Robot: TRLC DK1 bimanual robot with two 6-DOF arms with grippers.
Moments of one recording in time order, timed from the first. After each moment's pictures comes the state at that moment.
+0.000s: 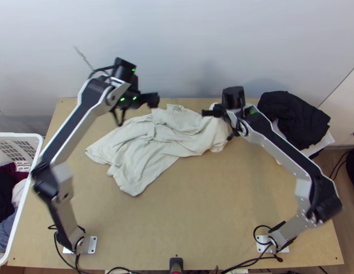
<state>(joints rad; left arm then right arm) -0.41 1.90 2.12 -1.04 0.07 -0.39 0.48 1.73 1.50 -0.37 0.25 0.27</state>
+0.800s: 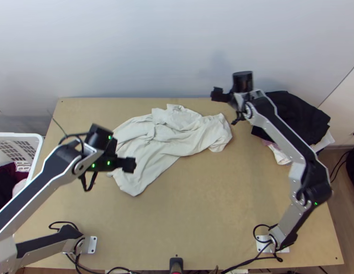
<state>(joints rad) -0.48 1.23 1.17 -0.97 0.09 -0.37 0.35 1.85 1.69 -0.44 0.20 0.41</state>
